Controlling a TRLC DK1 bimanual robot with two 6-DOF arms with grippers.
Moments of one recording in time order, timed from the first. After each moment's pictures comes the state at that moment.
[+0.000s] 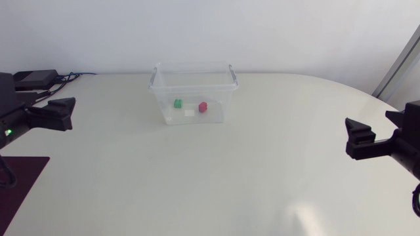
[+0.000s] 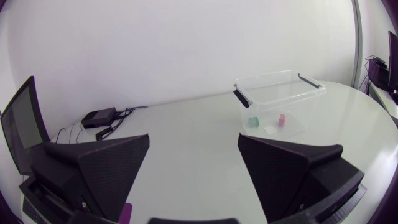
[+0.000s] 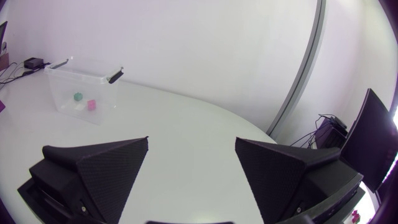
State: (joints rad) left arm 0.07 0.79 0.62 -0.15 0.01 0.21; right arm 0.01 0.56 0.48 -0.22 0.11 -0.24
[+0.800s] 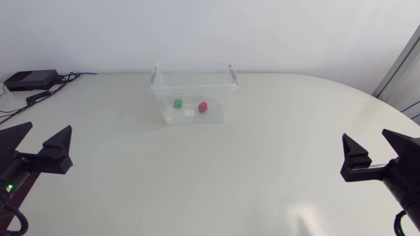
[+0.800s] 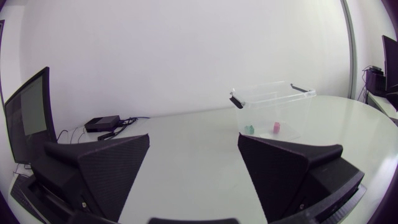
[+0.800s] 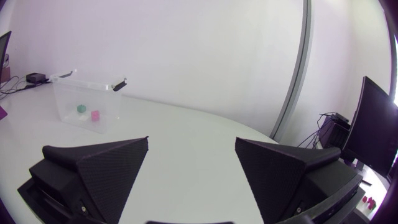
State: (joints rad) left arm 0.05 0.34 0.29 -0.10 0.01 0.16; right arm -0.02 0.28 0.23 -0.11 0.06 -0.18
